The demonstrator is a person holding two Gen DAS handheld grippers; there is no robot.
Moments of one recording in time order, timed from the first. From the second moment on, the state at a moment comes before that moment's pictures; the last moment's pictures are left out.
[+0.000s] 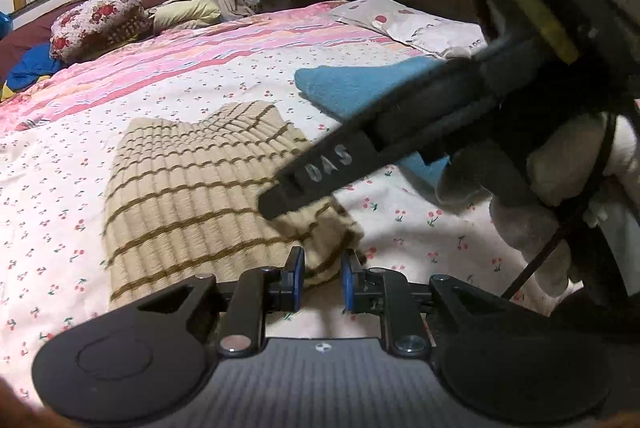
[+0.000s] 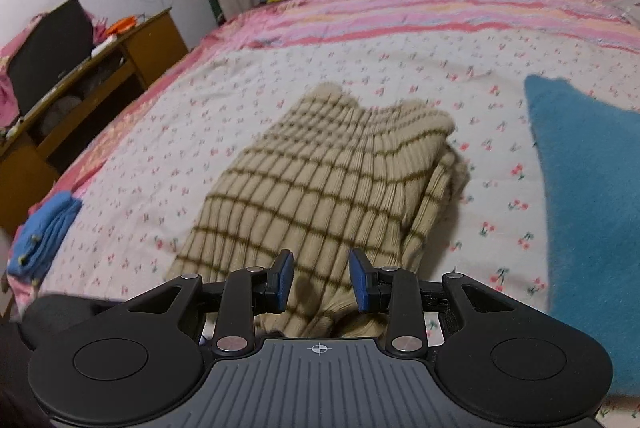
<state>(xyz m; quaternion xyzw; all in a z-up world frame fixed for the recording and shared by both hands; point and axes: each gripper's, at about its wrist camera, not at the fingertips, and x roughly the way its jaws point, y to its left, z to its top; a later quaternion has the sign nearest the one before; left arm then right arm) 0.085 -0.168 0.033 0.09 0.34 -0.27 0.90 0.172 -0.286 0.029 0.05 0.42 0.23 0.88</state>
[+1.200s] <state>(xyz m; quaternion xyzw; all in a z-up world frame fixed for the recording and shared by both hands) 0.115 -0.107 0.022 0.07 0.36 -0.18 0.91 0.137 -0.286 0.023 -0.09 0.43 0.14 0.89</state>
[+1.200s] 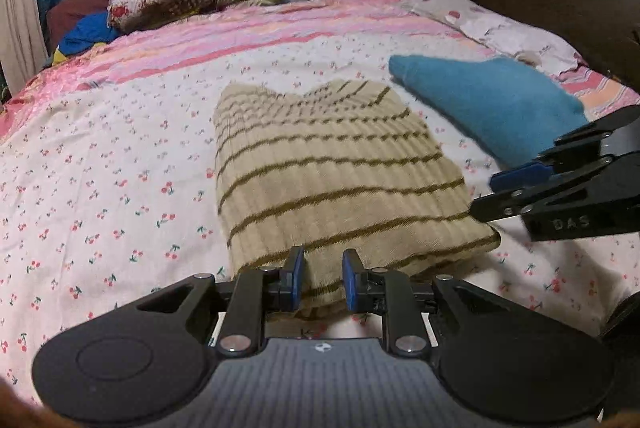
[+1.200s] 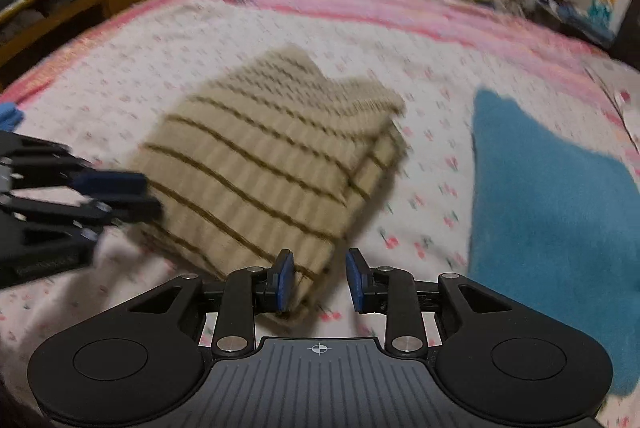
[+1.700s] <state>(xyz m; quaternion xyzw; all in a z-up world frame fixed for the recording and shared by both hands) 0.135 -0.111 0.041 0.06 0.34 -0.19 0.92 0.195 -0.274 0.044 -0.02 0.37 0.13 0.92</state>
